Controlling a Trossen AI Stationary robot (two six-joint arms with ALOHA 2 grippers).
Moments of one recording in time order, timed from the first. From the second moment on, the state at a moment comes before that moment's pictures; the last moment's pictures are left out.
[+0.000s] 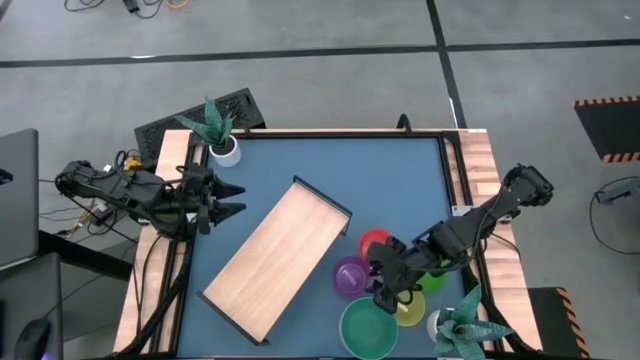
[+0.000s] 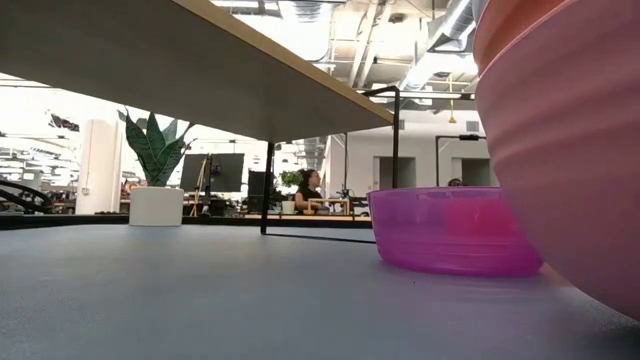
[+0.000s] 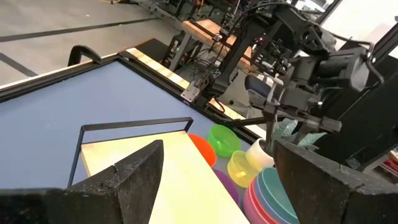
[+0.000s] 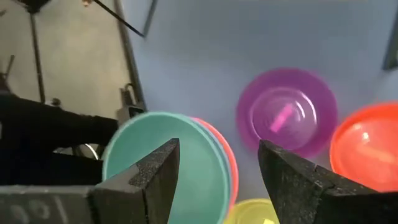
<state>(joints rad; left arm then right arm) -0.32 0.62 0.84 -0.35 -0.47 -0.61 0.55 1.53 1.43 -0.83 0.14 0.91</state>
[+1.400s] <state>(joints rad) -0.33 0.67 0.84 -0.41 -0.46 -0.66 0.62 1.90 1.64 -1.05 0.11 0.73</state>
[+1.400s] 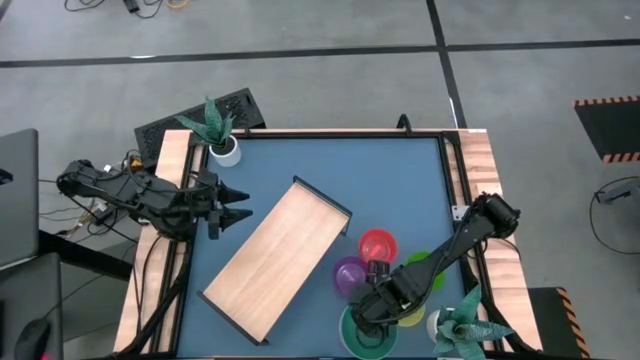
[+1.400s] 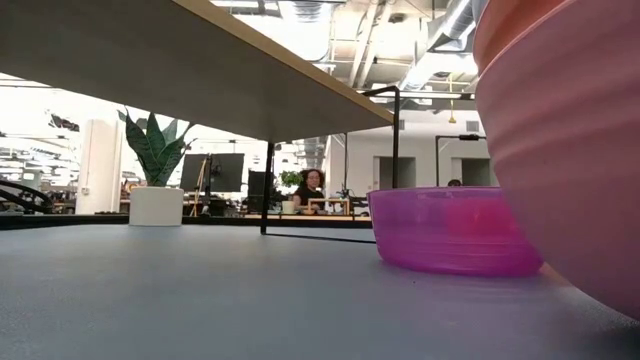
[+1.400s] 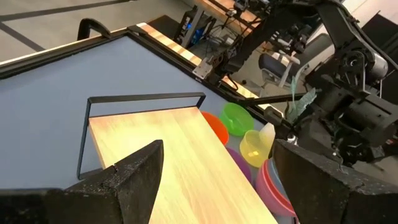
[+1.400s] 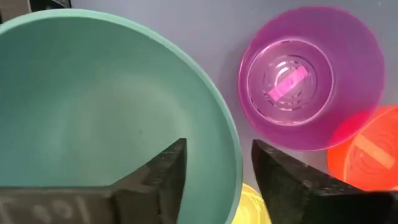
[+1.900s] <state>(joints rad) -0.33 0.67 0.84 -0.41 -0.45 -0.66 0.60 1.89 1.65 -1.05 0.08 0.73</state>
